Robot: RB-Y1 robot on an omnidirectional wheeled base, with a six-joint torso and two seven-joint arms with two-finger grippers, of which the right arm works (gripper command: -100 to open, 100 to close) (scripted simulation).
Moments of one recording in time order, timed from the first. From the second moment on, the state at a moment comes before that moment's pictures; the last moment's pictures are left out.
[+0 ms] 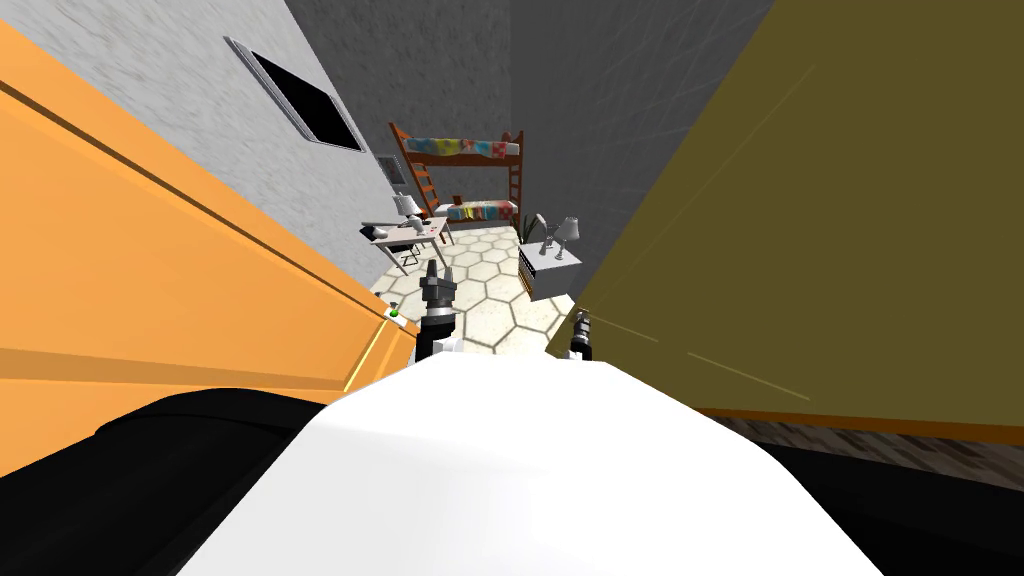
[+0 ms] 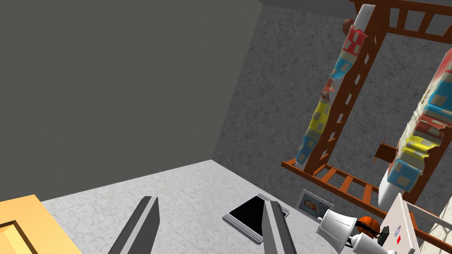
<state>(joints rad) -0.10 -0.08 -0.25 -0.67 -0.24 -0.81 0.12</state>
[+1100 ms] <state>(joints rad) -0.10 -0.10 -0.33 -0.66 -0.29 -0.79 0.15</state>
